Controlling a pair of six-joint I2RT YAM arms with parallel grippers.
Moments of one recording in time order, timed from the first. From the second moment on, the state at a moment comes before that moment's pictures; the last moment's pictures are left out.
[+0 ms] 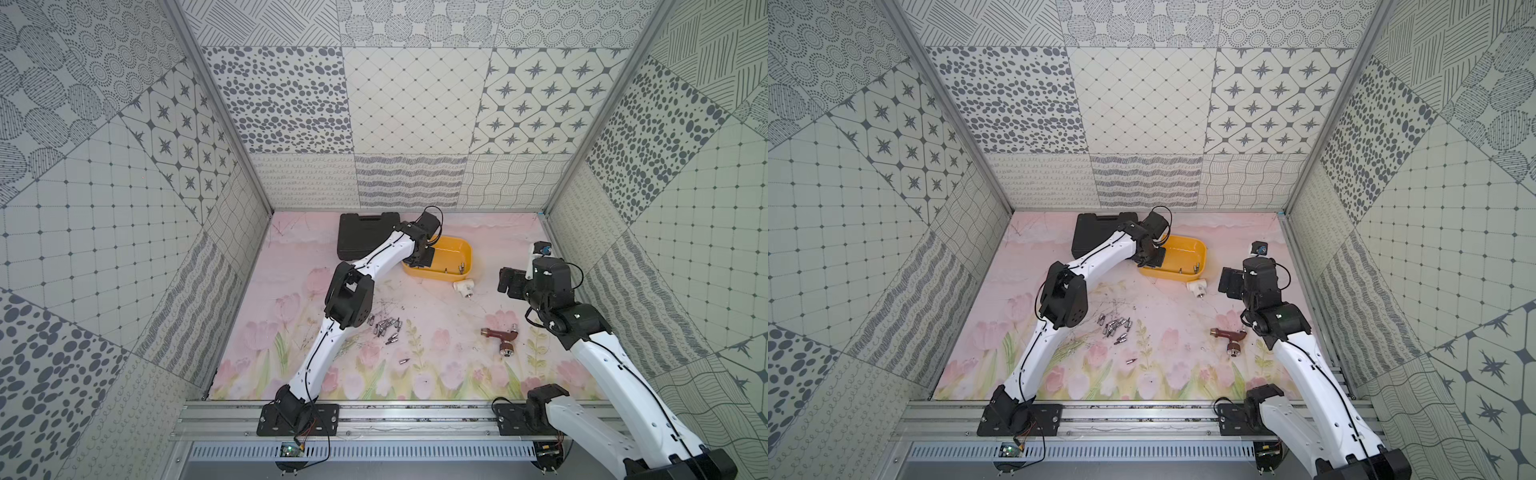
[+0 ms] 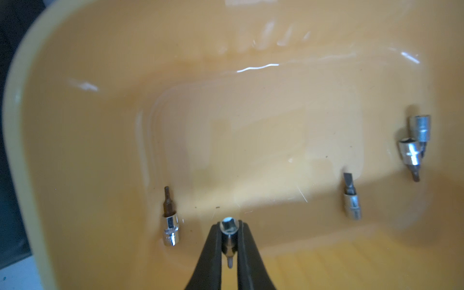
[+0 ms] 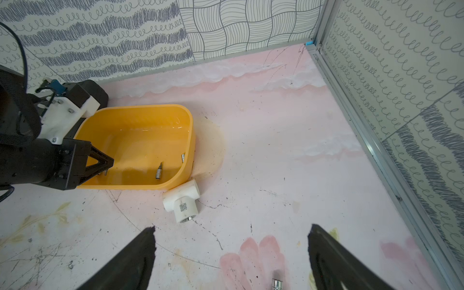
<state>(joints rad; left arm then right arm) -0.61 2.52 2.34 -0.99 -0.06 -0.29 0.25 0.90 0.84 -0.55 0.27 0.30</state>
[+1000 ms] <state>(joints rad) -0.60 2.12 2.01 -0.92 -0.01 -0.28 0.25 0.82 0.84 -0.59 0.02 0.16</state>
